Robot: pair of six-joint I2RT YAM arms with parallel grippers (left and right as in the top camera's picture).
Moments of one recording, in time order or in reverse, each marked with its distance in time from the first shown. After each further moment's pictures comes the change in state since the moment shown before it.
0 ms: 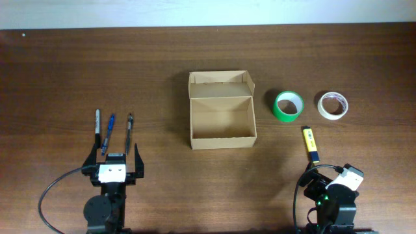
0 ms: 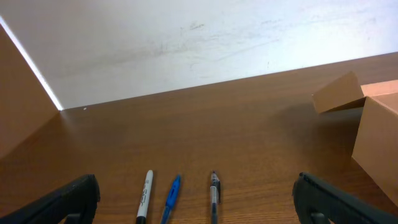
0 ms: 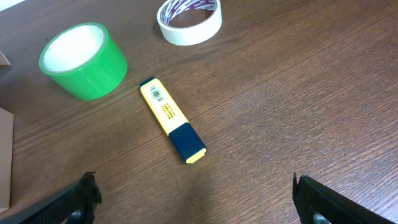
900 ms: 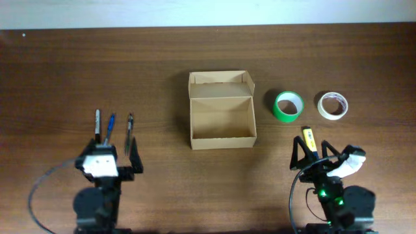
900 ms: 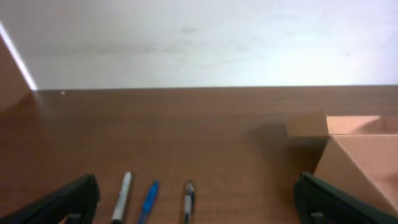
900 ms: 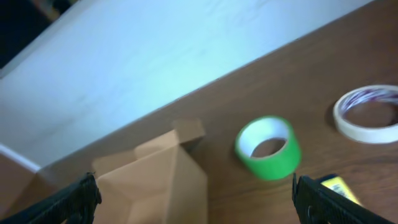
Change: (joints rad) left arm 0.000 0.220 0.235 -0.079 0.029 -0.177; right arm -0.001 0.124 0.103 0.455 -0.437 0.111
